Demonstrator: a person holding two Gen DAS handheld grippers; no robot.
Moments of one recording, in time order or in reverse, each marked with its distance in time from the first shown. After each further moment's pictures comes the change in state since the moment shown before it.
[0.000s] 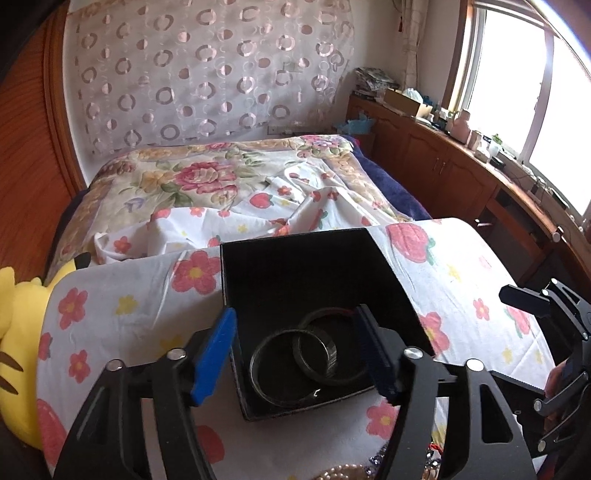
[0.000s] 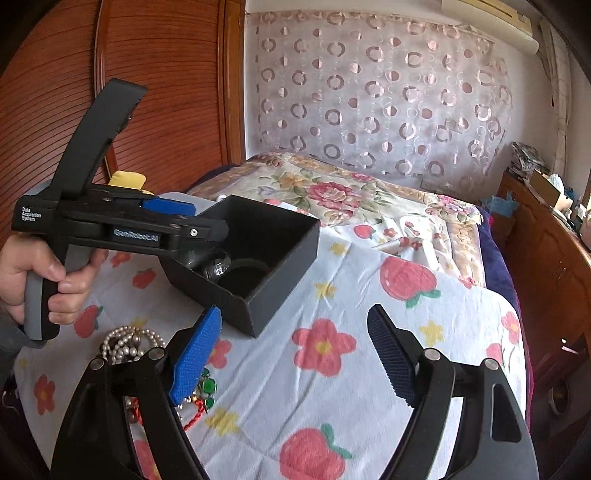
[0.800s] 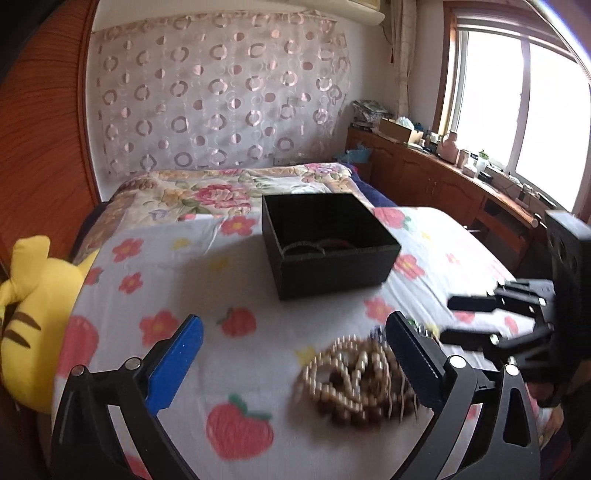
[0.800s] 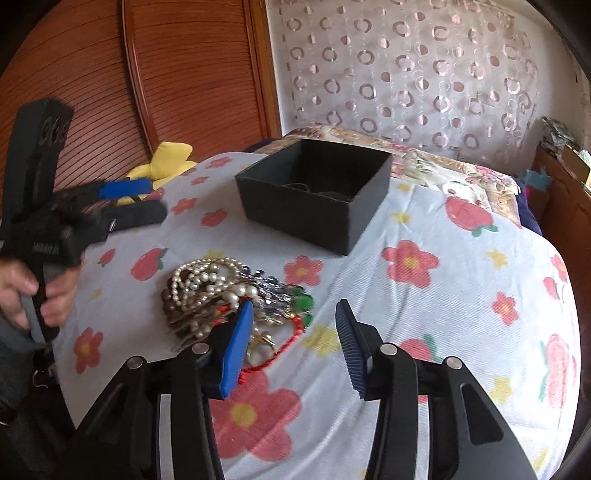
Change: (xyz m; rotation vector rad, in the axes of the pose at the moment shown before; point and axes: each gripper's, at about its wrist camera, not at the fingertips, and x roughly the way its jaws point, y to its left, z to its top) left arm -0.092 0.013 -0.115 0.007 -0.155 0.018; right arm -0.010 0.051 -0.052 0.013 0.088 0.168
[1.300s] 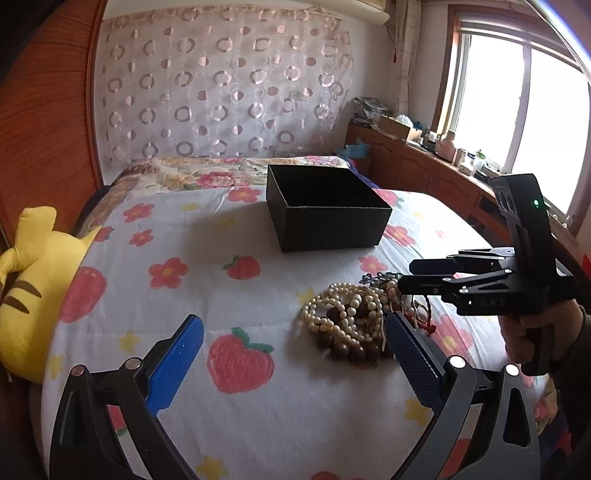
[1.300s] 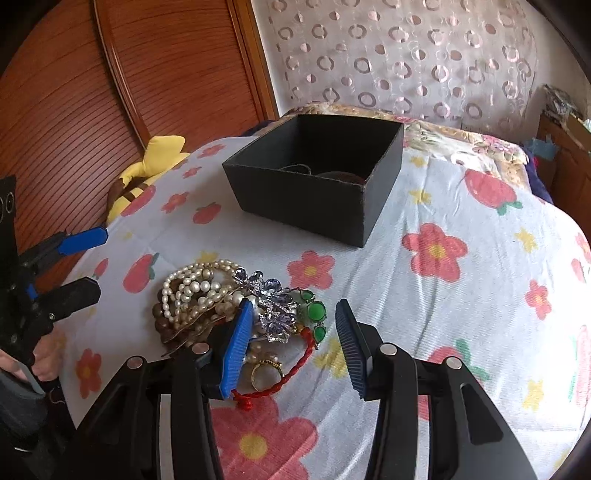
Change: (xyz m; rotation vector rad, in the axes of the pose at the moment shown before) left arm -0.025 0.003 -0.041 -0.026 0.013 -0.014; right arm 0.031 -0.009 0.011 0.087 0.087 0.050
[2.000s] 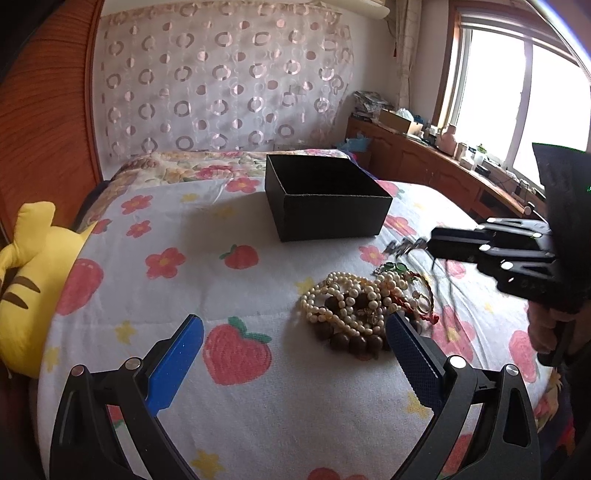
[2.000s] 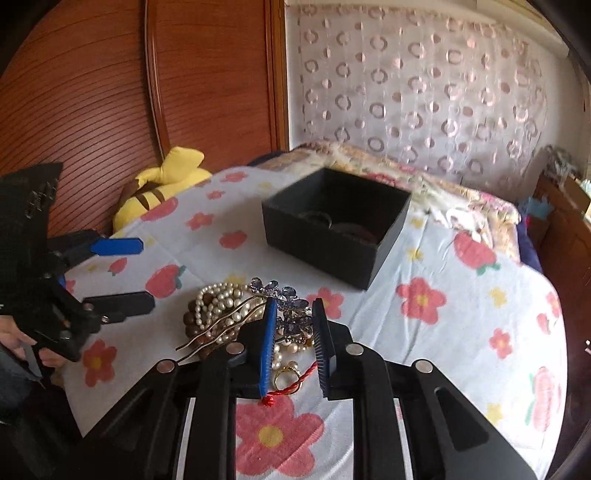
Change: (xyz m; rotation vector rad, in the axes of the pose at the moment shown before) left arm 0.003 0.001 -0.001 -0.004 0.028 -0.003; right arm -0.055 0.030 0.002 -0.169 -0.141 -0.072
